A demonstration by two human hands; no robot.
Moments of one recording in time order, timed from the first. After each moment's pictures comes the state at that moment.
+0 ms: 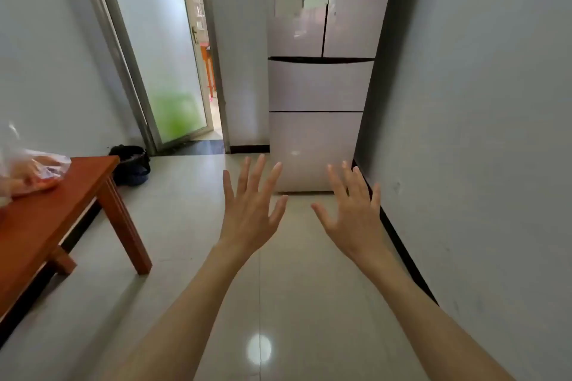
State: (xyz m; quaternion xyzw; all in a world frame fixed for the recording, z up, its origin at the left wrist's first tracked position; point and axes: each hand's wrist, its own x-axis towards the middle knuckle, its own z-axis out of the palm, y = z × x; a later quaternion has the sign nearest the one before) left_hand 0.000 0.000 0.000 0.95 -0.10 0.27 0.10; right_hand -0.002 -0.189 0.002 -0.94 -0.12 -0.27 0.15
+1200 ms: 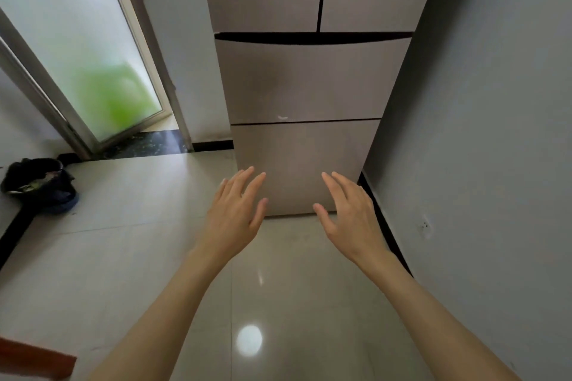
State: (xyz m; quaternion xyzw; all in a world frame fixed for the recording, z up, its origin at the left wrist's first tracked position) left_hand 0.619 -0.016 -0.054 0.97 -0.13 0.12 0.17; right_hand 0.613 -0.230 -0.053 -0.96 -0.09 -0.13 0.24
